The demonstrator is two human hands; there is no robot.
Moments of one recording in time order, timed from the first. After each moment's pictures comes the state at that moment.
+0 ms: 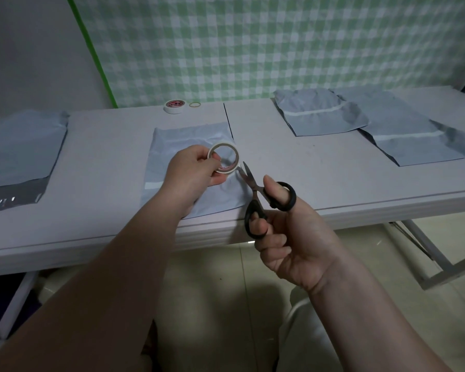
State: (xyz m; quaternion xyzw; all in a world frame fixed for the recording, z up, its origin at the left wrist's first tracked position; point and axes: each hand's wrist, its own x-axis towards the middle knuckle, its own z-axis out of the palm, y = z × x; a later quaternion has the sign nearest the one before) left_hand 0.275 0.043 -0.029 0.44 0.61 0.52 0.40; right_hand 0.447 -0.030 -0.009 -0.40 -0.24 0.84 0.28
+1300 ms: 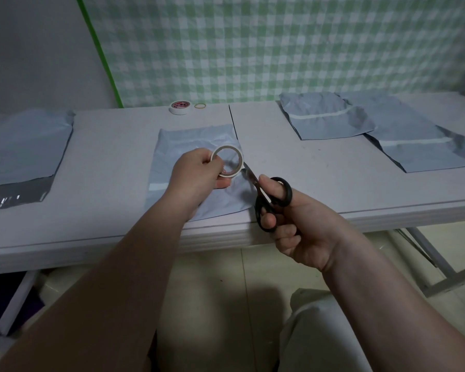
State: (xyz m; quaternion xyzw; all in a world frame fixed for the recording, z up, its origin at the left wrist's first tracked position) left_hand 0.277 0.039 -0.025 0.45 0.64 0.50 0.37; right_hand 0.451 -0.006 -0.006 -0.48 -0.37 0.76 0.25
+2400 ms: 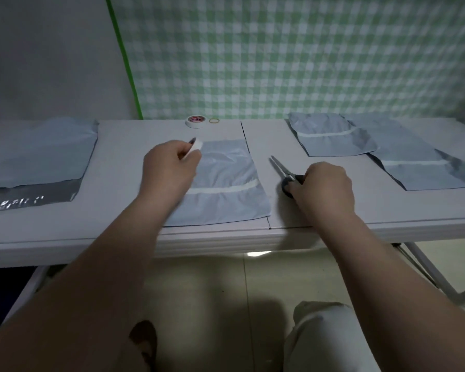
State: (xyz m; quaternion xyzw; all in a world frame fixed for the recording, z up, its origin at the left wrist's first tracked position) left_hand 0.225 0.013 0.002 0.53 0.69 0.48 0.09; right_hand 0.448 0.039 0.002 -0.71 -0.66 0.08 0.22
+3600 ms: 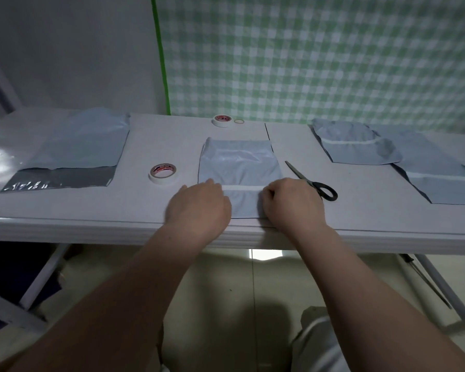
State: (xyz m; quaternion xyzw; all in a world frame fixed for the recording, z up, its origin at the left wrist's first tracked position) left_hand 0.231 -0.033 -0.024 0.64 0.76 0.08 0.00; right_hand 0.383 0.025 -0.026 -0.58 -0.79 0.01 0.18
